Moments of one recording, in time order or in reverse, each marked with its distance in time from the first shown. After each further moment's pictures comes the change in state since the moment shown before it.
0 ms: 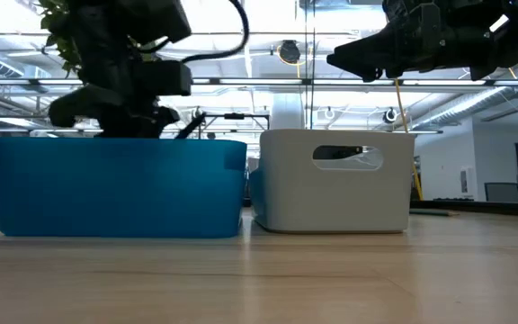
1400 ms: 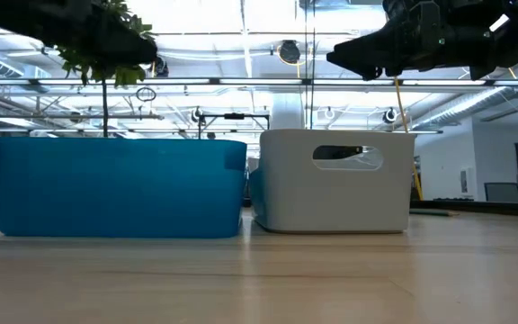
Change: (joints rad) left arm 0.070 -0.902 -0.481 0.635 -0.255 -0.052; right arm 0.000 0.000 0.000 0.012 0.001 0.002
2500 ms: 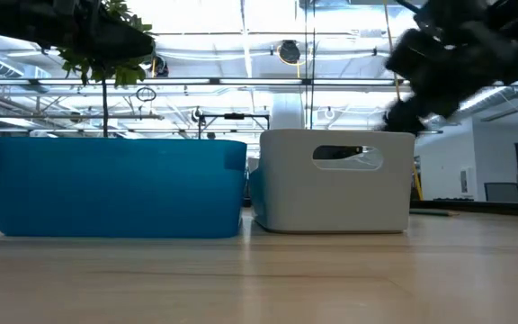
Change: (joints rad) left arm 0.019 -0.077 -0.046 0.046 0.074 0.039; right arm 0.163 -0.013 0.000 -0.550 -0.032 0.448
